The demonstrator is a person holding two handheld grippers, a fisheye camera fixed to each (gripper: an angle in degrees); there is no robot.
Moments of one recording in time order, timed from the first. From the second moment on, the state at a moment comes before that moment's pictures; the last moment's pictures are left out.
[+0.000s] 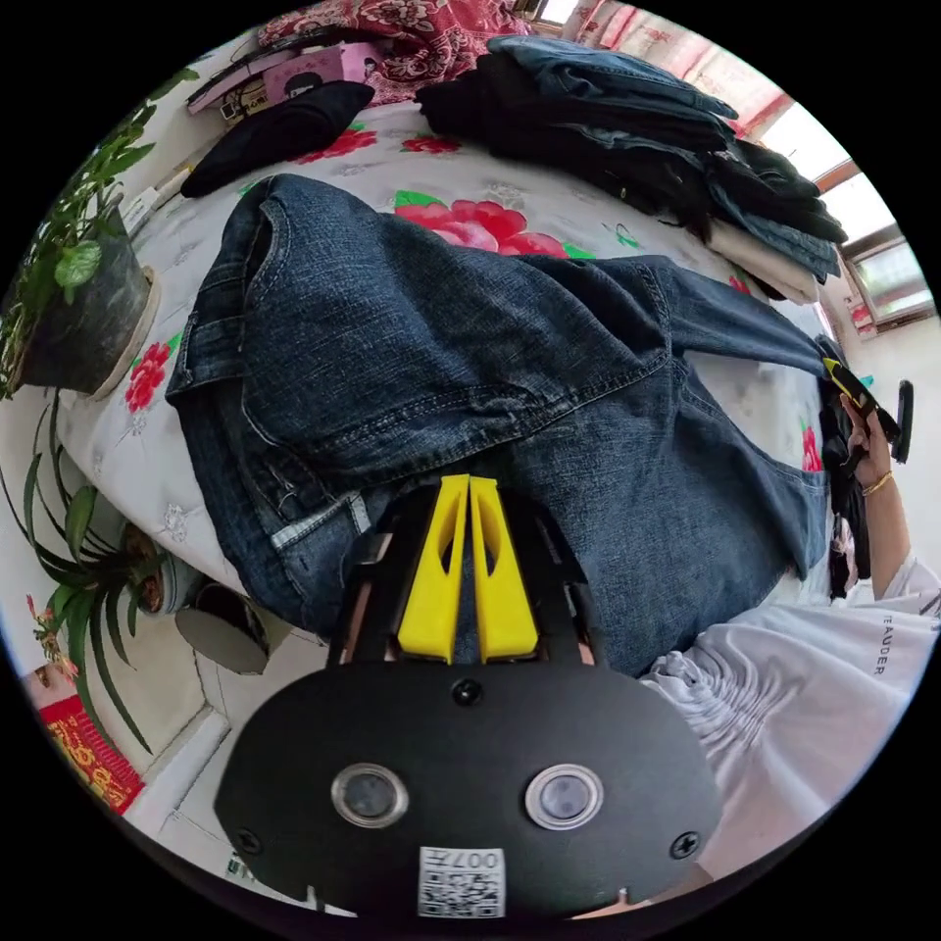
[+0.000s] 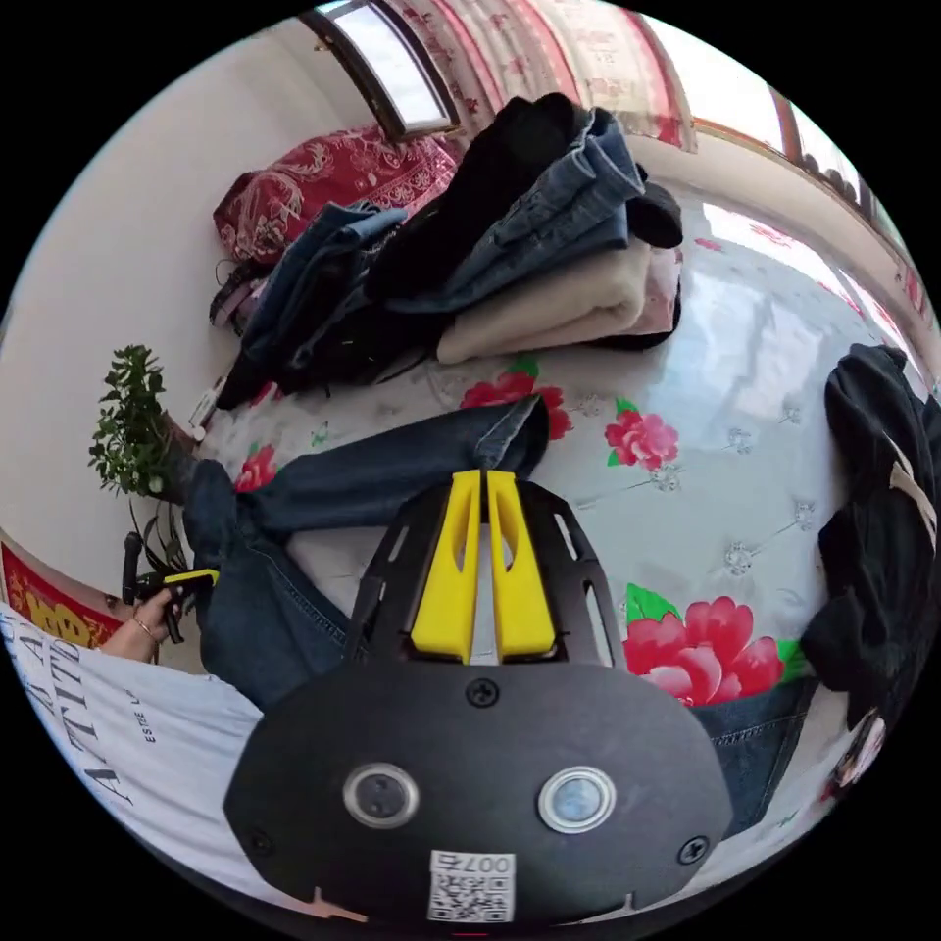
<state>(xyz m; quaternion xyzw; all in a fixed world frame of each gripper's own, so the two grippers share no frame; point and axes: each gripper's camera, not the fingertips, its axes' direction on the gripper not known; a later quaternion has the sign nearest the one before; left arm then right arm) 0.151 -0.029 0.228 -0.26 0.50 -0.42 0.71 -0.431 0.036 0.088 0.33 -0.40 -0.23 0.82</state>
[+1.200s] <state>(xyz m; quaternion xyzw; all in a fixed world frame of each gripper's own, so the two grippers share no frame) 0.080 -0.023 0.420 -0.14 0.65 -0.42 0.62 -0.126 0.092 0.158 0.41 -0.44 0.10 0.80</state>
